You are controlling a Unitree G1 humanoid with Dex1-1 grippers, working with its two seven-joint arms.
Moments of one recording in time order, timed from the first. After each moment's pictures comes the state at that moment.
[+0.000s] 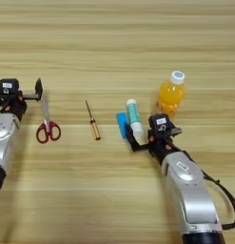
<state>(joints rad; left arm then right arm) -0.50 0.10 0.13 0.75 -0.06 -0.29 -0.01 0.03 -0.20 -0.01 -0.13 0.13 0.27 0.27</state>
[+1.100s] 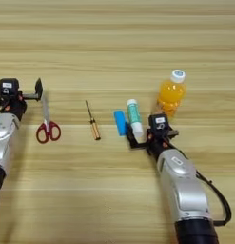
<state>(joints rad) -0.50 0.10 0.13 0.74 -0.06 -0.29 -0.02 -0.05 -0.16 -0.04 0.04 0.15 0.27 0.25</state>
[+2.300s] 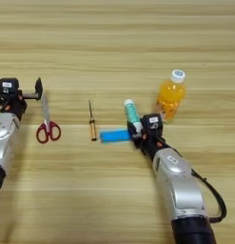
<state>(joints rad) -0.50 0.10 0.13 0.74 -0.06 -0.29 -0.02 -0.06 -0.16 -0.02 0.07 0.15 0.27 0.27</state>
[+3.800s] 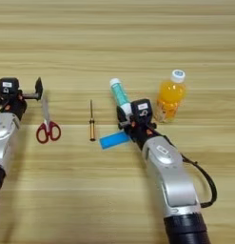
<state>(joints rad) -0.50 0.10 0.13 0.74 -0.06 -0.29 -0.02 -0.10 -0.10 0.09 -0.16 0.12 0.35 0.22</state>
